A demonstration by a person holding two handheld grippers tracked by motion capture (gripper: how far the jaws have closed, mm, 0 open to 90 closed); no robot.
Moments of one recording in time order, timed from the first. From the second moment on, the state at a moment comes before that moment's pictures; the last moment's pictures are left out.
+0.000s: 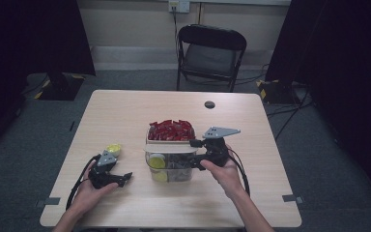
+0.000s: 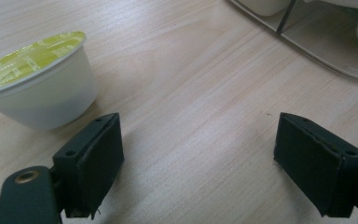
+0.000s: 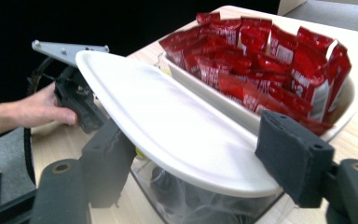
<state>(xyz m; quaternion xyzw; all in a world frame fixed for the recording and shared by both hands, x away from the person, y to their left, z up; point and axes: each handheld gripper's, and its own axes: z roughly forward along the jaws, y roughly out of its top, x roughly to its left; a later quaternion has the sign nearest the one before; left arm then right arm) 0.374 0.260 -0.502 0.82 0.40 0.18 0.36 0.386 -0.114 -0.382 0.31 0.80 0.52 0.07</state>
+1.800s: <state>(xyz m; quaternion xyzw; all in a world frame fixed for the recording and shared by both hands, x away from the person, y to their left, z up) 0.374 0.260 -0.502 0.82 0.40 0.18 0.36 0.391 -0.179 -0.398 0.41 0.75 0.50 0.16</state>
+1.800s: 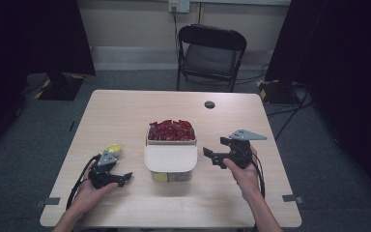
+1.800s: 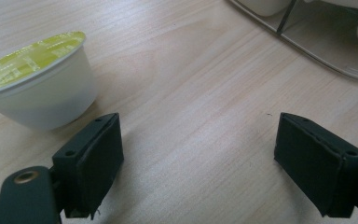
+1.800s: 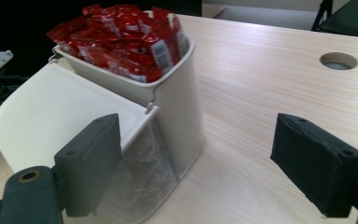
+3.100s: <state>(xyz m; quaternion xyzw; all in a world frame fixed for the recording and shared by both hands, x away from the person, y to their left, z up) 0.375 0.261 -0.502 0.83 0.40 0.17 0.36 0.408 -0.232 -0.478 0.51 0.78 0.32 0.18</state>
